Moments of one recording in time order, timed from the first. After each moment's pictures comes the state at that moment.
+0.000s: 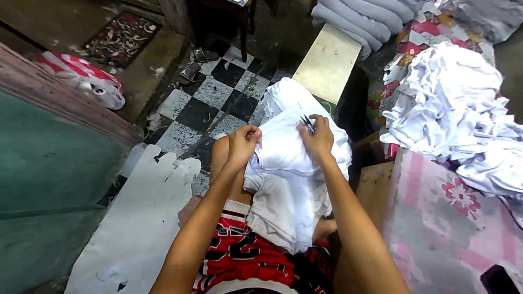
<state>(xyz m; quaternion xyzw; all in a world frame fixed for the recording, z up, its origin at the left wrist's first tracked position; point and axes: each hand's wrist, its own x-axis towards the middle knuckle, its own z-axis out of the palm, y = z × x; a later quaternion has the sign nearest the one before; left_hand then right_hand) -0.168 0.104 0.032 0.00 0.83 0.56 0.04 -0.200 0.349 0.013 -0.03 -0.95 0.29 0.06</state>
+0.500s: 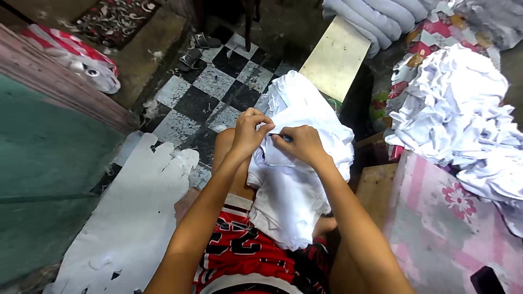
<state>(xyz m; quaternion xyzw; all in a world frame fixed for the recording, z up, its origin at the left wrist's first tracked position) -0.177 0.097 0.037 0.10 0.85 0.52 -0.05 -0.177 0.287 0.054 0.25 -0.95 0.18 -0.01</state>
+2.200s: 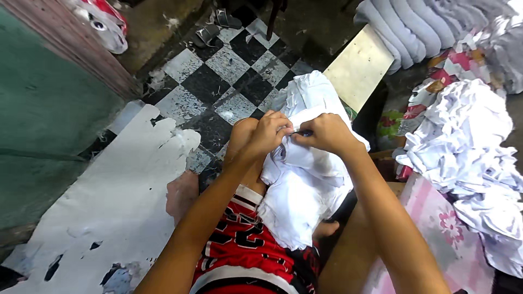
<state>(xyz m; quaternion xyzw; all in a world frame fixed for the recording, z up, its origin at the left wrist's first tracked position) -0.175 0.082 -0.001 0.20 0.81 0.54 -0.10 -0.216 0.268 0.094 0.36 -0.92 -0.01 -0.14</state>
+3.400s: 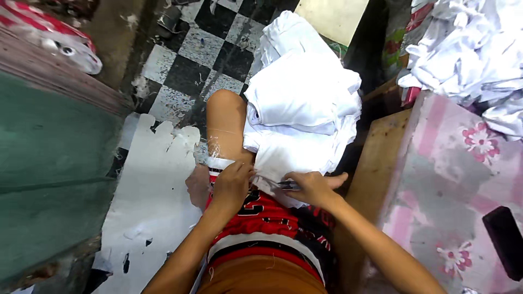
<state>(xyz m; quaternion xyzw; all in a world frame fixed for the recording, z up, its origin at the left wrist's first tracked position) 0.021 0.073 0.002 0.17 0.93 0.32 -0.03 0.028 0.333 -0.018 0.25 -0.92 0.28 -0.12</state>
